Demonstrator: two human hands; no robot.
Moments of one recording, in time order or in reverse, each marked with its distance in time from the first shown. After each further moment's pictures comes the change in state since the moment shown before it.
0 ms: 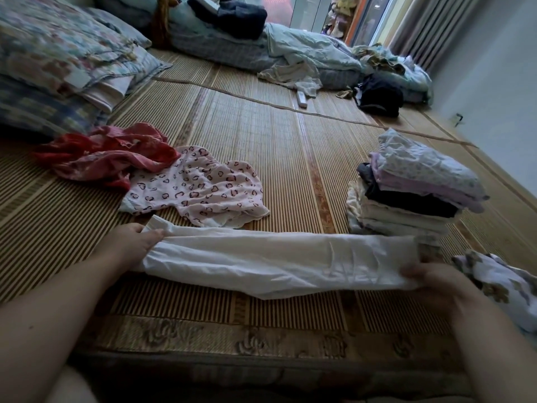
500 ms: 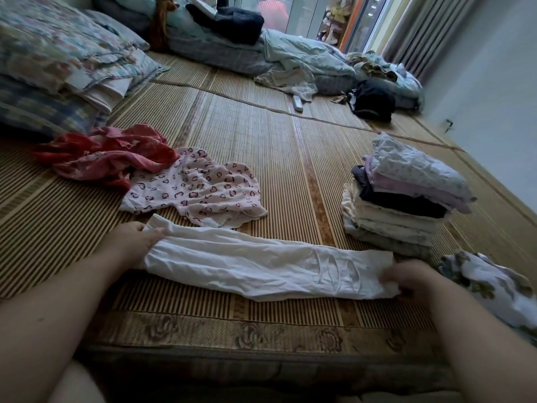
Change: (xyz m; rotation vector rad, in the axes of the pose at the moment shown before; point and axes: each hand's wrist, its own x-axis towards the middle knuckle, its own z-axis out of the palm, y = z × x) left_hand 0.000 -0.002 -0.001 -0.019 -0.030 -0.002; right_hand -0.008 -0.004 0.023 -0.700 0.217 0.149
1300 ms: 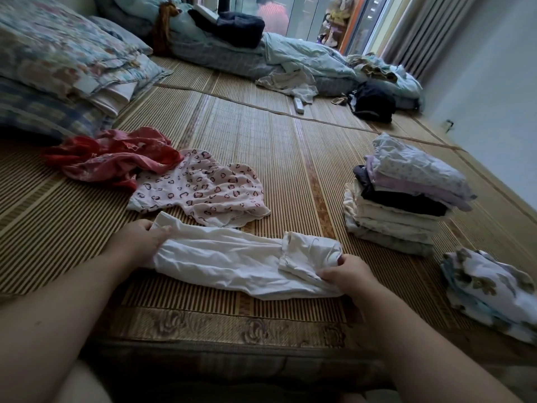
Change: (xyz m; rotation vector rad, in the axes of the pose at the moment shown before) left_hand -0.006 0.002 -0.001 -0.004 0.015 0.058; right_hand -0.049 -0.022 0.084 -0.020 -0.113 -0.326
